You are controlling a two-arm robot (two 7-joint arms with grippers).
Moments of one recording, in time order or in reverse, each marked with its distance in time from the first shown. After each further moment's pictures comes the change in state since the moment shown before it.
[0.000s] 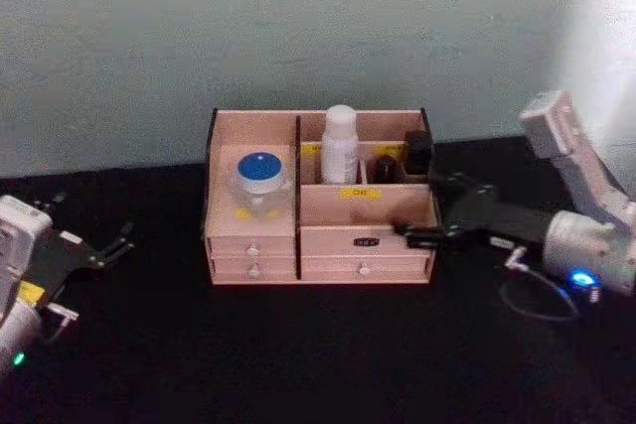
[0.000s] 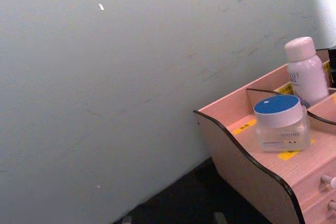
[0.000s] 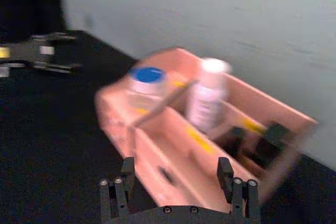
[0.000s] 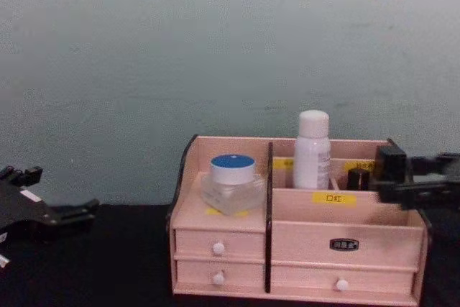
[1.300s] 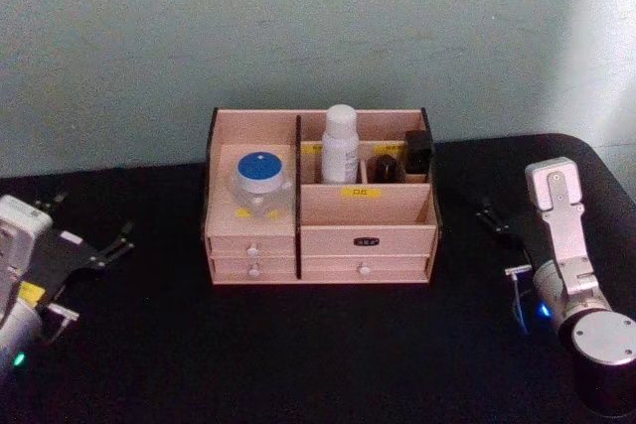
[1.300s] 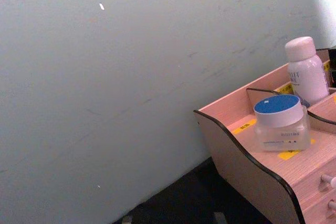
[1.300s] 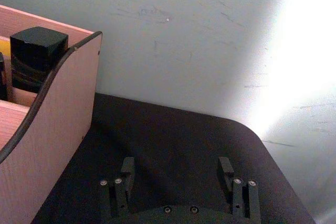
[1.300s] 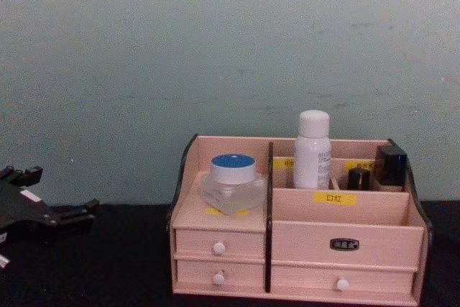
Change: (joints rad) left arm 0.000 0.000 0.000 0.000 0.000 0.000 0.000; right arm -0.077 -0.325 0.109 0.300 -0.398 -0.193 -0.788
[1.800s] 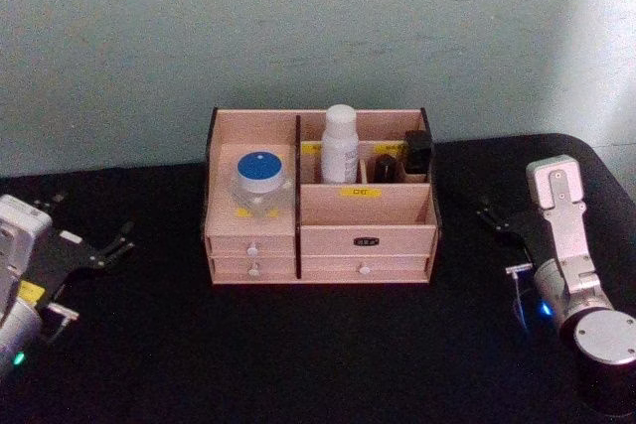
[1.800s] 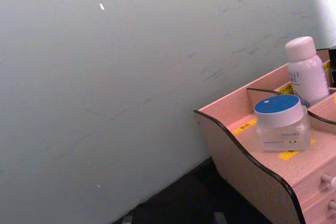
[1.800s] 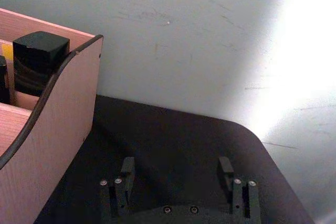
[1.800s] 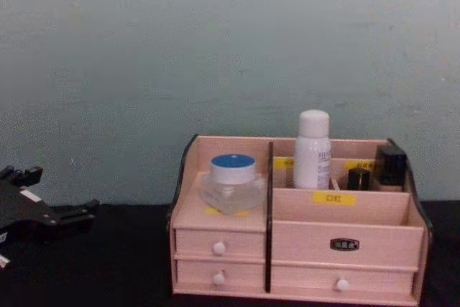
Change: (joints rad) left arm 0.000 0.000 0.000 0.000 0.000 0.000 0.000; right arm -0.003 0.006 0.000 -0.012 0.005 0.002 0.005
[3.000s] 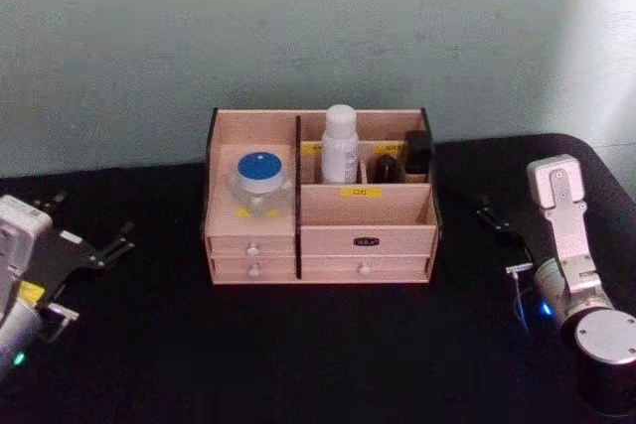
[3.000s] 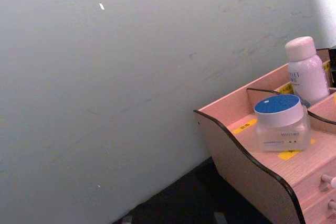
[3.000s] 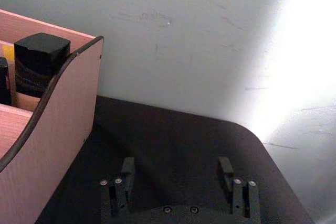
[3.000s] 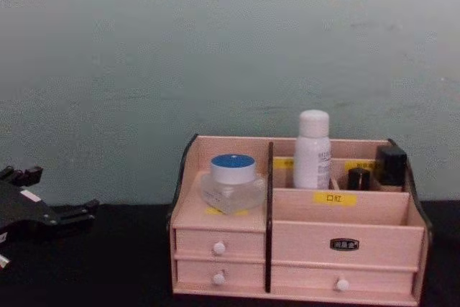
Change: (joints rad) left arm 0.000 0.000 0.000 0.000 0.000 0.000 0.000; right arm -0.001 0.002 0.000 -0.005 0.003 0.001 0.002
